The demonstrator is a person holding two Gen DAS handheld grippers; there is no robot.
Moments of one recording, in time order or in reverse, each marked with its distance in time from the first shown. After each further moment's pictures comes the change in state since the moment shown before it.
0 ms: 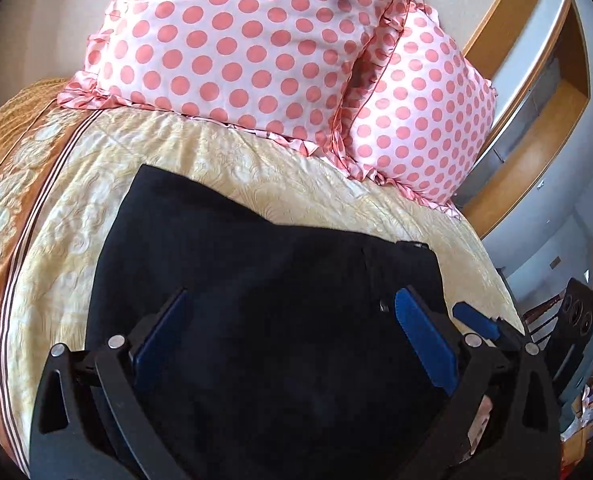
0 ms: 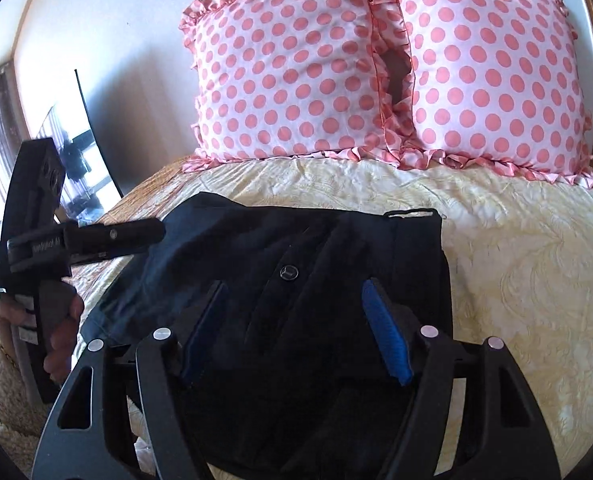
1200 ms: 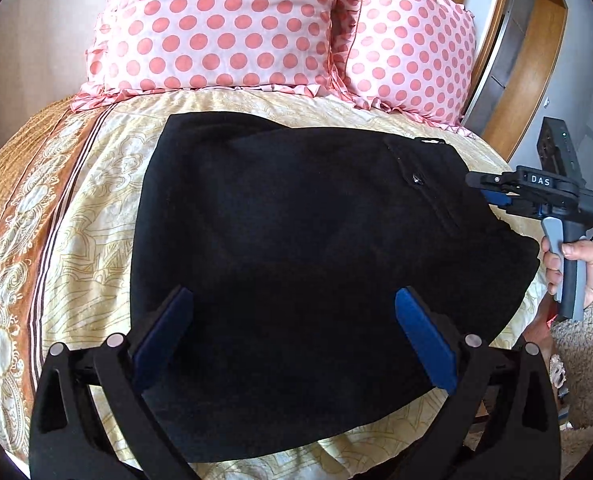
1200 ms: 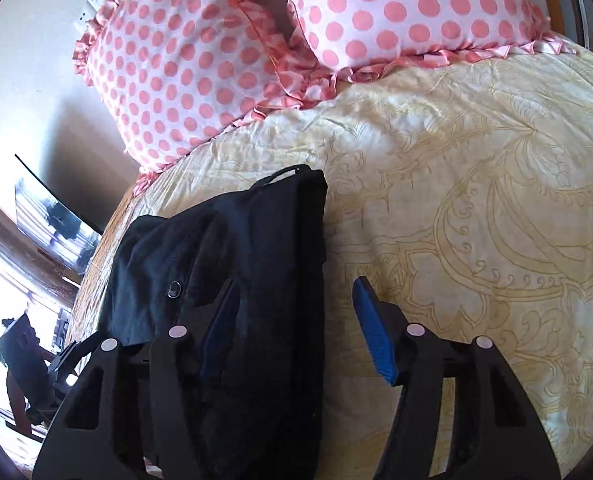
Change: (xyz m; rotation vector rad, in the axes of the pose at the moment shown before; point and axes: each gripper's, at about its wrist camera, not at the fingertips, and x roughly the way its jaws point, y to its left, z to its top) left arm -0.024 0.014 -0.089 0.235 0.048 0.109; right arm 0.027 -0.113 -0.004 0.371 0.161 0.072
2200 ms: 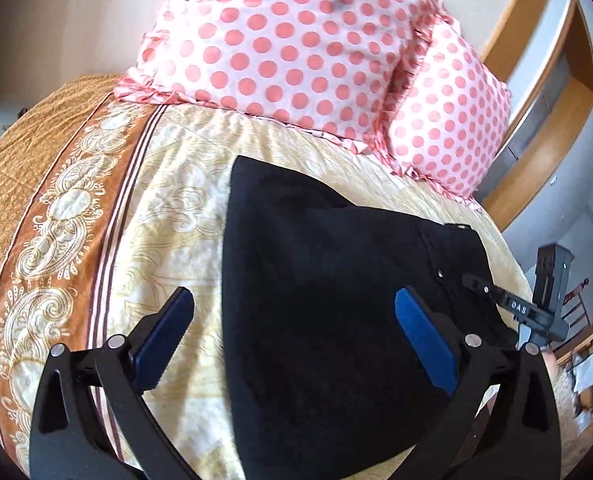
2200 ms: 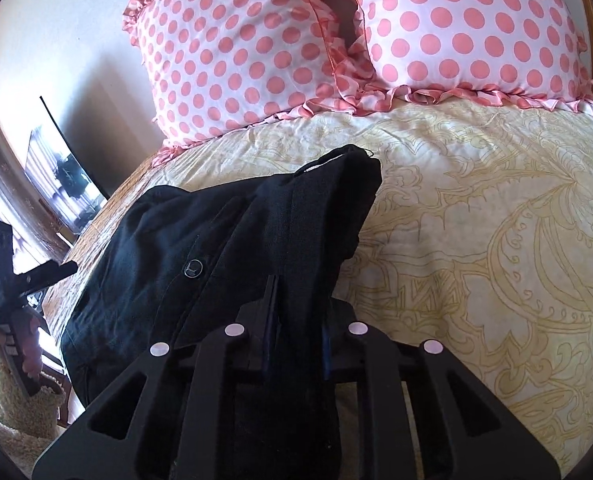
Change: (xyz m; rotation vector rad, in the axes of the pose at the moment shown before) left arm -0.020 0.078 0.043 -0.248 -0.054 -0.048; right arm 0.006 0.028 -0.021 -0.193 -0.067 0.018
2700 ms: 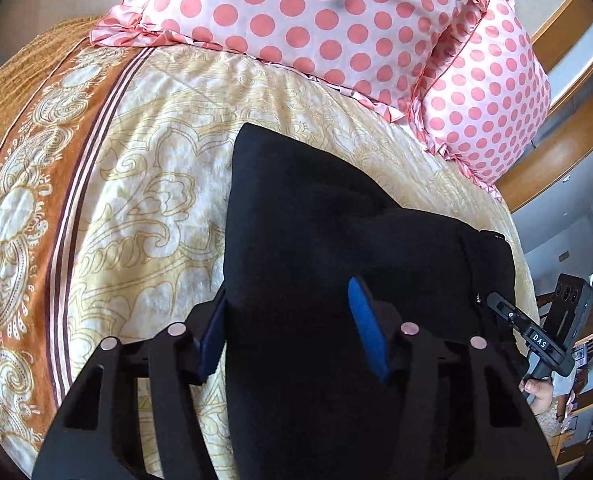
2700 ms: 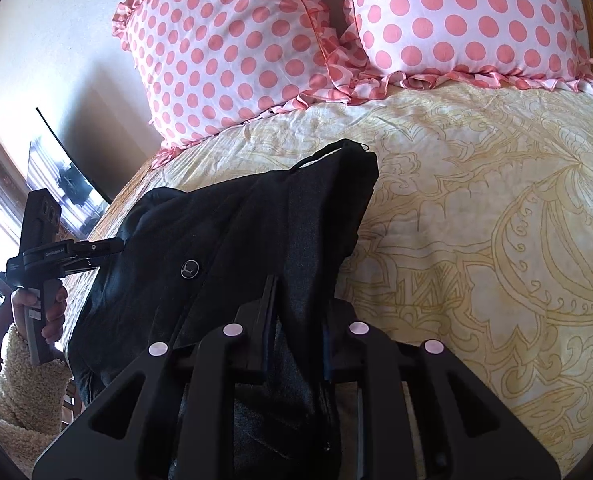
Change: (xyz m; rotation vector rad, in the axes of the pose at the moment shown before) left arm 0.071 0.013 0.034 -0.050 0.194 0.009; right arm 0.010 -0.013 0.003 0.088 0.050 0.030
